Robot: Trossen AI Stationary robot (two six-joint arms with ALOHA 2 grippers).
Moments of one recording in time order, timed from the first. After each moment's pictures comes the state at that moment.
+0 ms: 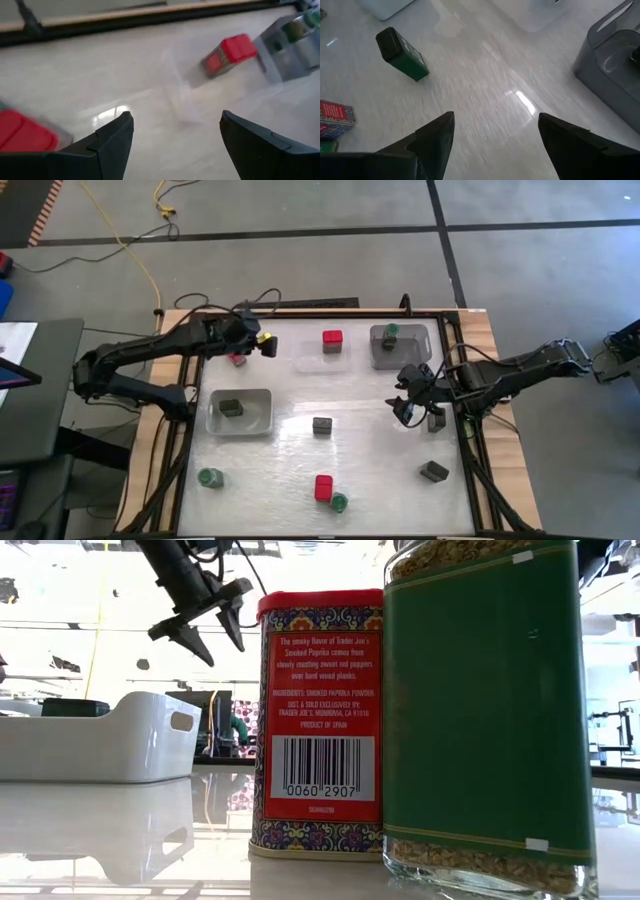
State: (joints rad) left arm 0.37 1.19 1.07 -0.71 -0.32 -0.81; right arm 0.21 0.98 0.78 -0.72 0.36 0.75
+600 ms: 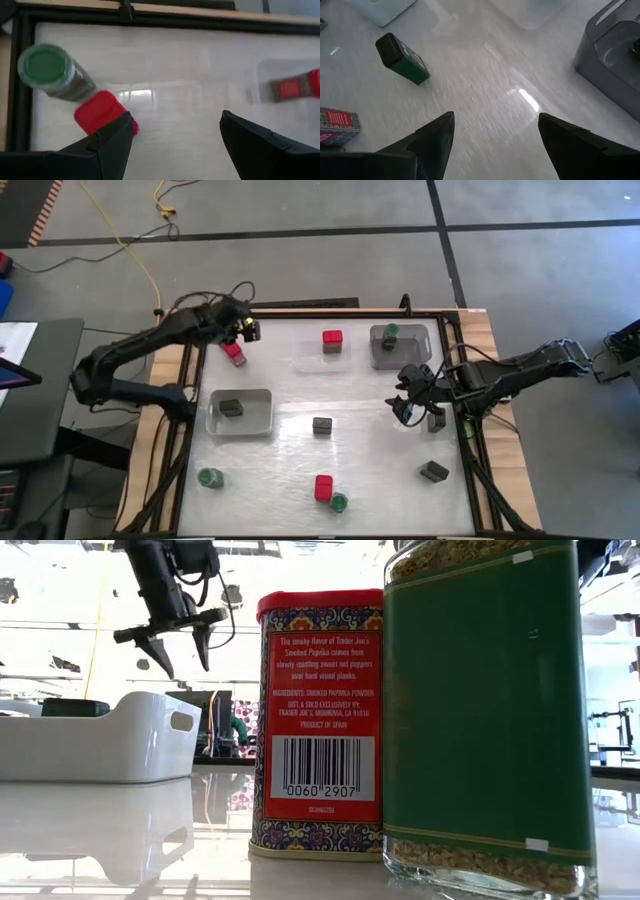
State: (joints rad) left arm 0.62 1.17 1.07 -0.89 -0.29 -0.86; right arm 0.22 0.98 0.78 -0.72 0.36 0.81
